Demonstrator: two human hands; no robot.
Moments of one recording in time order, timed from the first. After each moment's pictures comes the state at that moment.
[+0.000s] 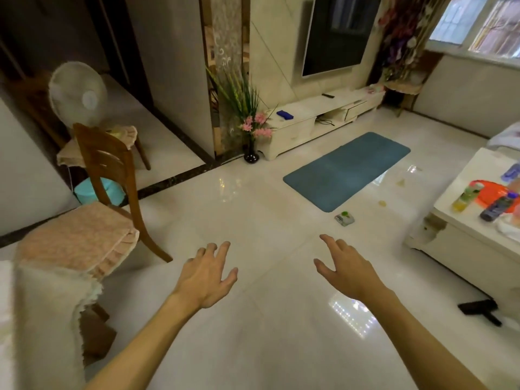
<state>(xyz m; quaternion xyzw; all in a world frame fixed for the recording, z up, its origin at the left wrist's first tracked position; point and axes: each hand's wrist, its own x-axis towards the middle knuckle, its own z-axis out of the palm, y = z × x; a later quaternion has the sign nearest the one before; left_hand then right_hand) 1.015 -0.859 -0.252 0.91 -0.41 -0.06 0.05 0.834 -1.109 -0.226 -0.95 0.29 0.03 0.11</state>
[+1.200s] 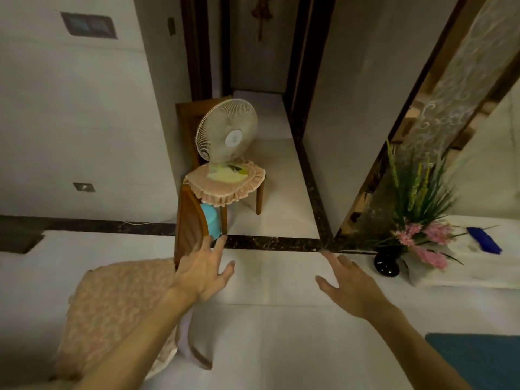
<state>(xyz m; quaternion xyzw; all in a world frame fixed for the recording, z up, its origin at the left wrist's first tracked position) 1.705 -0.943 -0.238 0.99 -0.06 -0.04 0.12 1.693 -1.261 -0.227 -0.99 -0.04 0.09 0.09</state>
